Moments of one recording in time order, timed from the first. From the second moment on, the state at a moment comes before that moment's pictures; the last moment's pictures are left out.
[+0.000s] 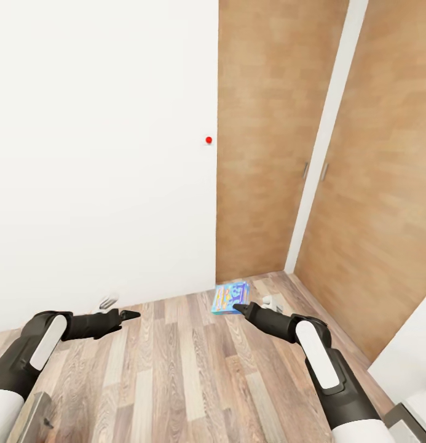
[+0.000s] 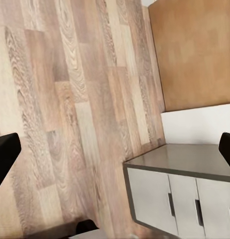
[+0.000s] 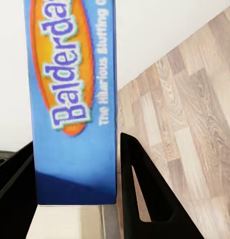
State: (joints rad) left arm -0.58 0.33 0.06 -0.99 0.56 1.03 -0.47; right arm -0.46 0.03 0.04 -1.29 -0.86 0.86 -0.01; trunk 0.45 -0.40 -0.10
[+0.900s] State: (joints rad) left arm -0.58 0.33 0.06 -0.99 0.56 1.03 -0.47; right arm -0.46 0.03 0.05 -1.26 -0.86 0.85 -0.01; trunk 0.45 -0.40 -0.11
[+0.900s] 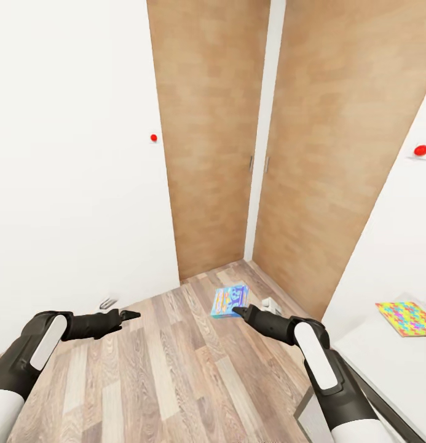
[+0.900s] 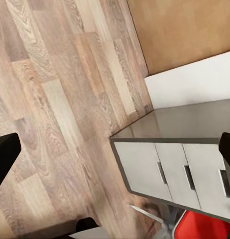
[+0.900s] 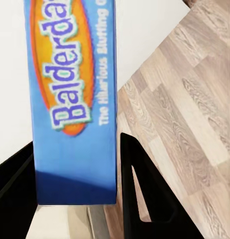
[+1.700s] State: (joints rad) left arm -0.58 0.33 0.06 -0.99 0.56 1.03 -0.47; right arm -0.46 0.03 0.05 -1.24 -0.86 0.80 -0.01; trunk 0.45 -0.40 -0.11
